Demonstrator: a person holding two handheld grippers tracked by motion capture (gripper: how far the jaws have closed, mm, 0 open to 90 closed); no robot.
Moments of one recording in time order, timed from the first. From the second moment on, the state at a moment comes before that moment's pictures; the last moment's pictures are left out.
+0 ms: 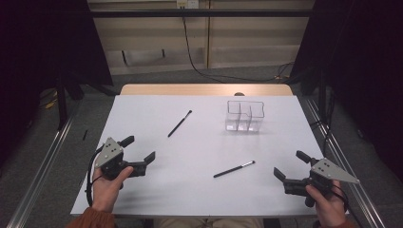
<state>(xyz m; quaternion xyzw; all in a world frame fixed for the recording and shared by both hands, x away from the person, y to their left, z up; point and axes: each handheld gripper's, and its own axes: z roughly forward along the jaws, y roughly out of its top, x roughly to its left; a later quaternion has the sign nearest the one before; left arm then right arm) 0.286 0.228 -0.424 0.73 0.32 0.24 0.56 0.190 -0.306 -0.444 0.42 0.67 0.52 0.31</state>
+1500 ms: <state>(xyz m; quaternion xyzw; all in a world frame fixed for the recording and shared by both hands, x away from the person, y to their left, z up) 0.381 0.179 -0.392 0.73 0.30 0.25 0.56 0.195 -0.304 -0.445 0.42 0.67 0.54 0.30</state>
